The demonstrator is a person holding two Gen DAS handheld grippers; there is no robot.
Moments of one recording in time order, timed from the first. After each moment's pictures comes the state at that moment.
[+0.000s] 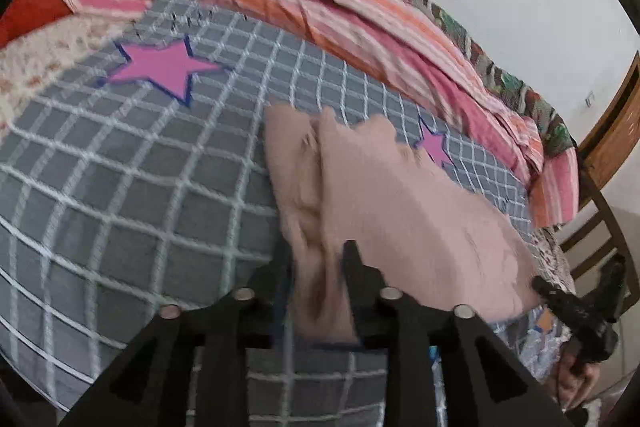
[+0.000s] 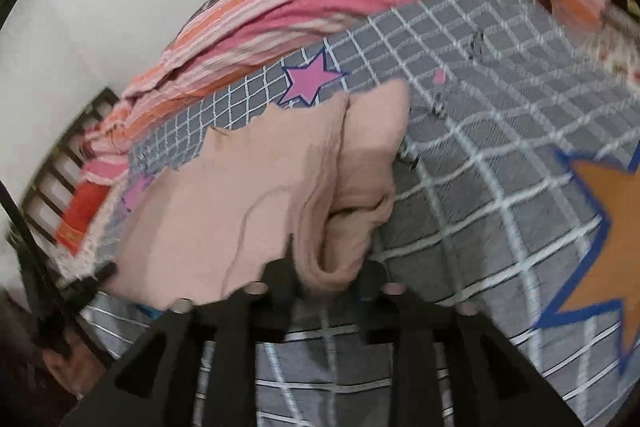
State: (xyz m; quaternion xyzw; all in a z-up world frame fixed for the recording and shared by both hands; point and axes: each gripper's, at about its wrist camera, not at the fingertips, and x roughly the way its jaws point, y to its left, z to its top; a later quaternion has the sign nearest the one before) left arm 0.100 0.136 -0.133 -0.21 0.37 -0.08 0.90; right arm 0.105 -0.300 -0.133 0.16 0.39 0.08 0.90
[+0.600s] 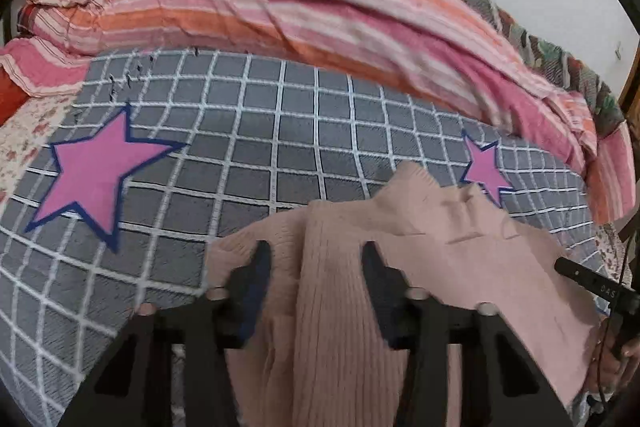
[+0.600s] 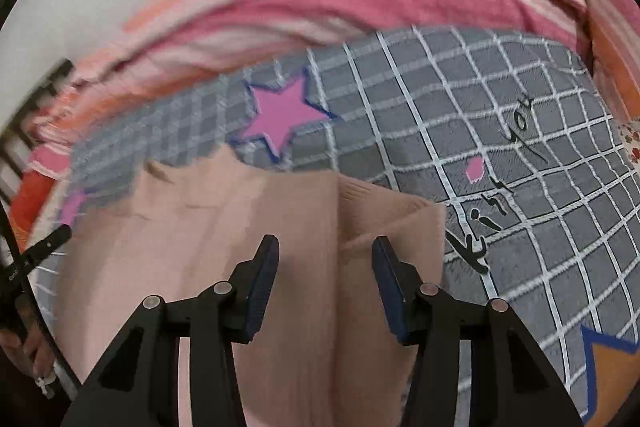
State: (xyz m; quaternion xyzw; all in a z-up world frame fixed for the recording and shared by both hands) left arm 0.246 0.091 -0.136 -0.10 0.40 -0.05 0.91; right arm 0.262 -0.277 -0.156 0.08 0.46 0.02 0.88
